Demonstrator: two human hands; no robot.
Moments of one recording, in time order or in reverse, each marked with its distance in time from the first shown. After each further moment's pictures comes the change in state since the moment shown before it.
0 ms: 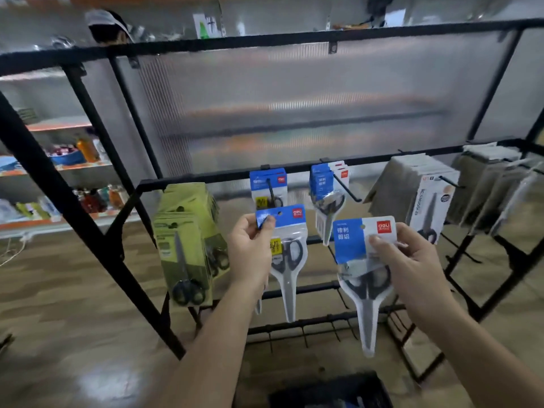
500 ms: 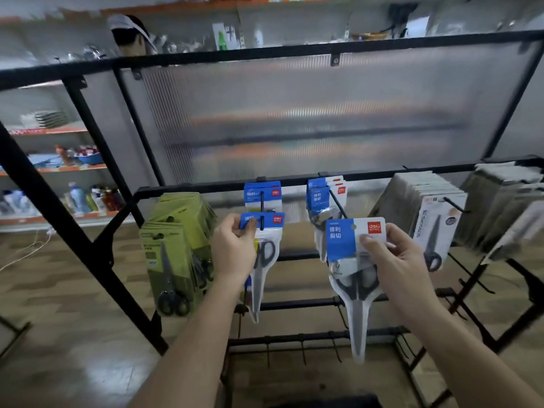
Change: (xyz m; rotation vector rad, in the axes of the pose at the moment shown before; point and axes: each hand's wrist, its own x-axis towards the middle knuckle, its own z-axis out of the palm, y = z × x) left_hand 0.049 -0.015 0.010 0.462 0.145 0.243; right_hand 0.053 0.004 -0.017 0.052 -0.089 0.008
